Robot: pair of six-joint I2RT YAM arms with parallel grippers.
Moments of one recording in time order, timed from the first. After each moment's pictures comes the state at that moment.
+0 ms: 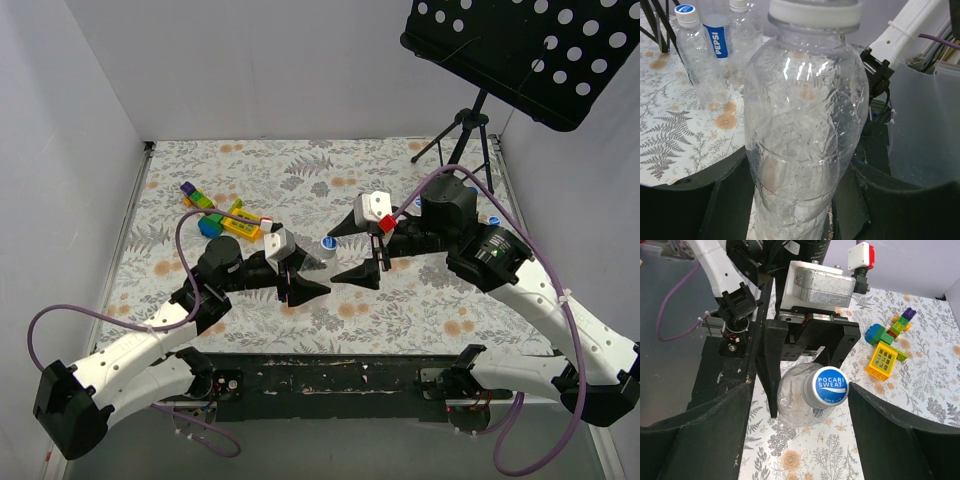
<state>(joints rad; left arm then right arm) -0.72 0.89 0.60 0.26 0.71 -0.11 0.87 1.08 1.33 -0.52 -0.75 -0.35</state>
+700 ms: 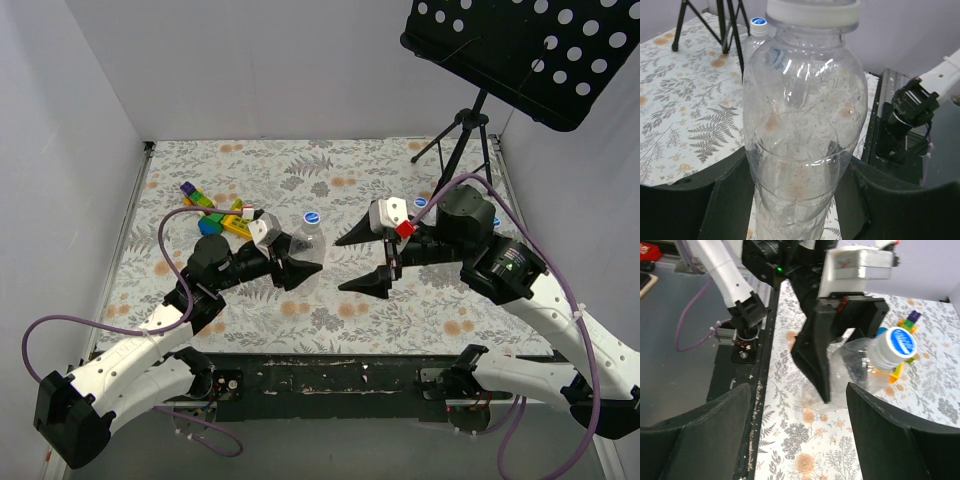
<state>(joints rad) -0.65 0.85 0.60 0.27 0.51 -0.18 0.86 0.99 1.26 -0.47 -0.77 -0.26</state>
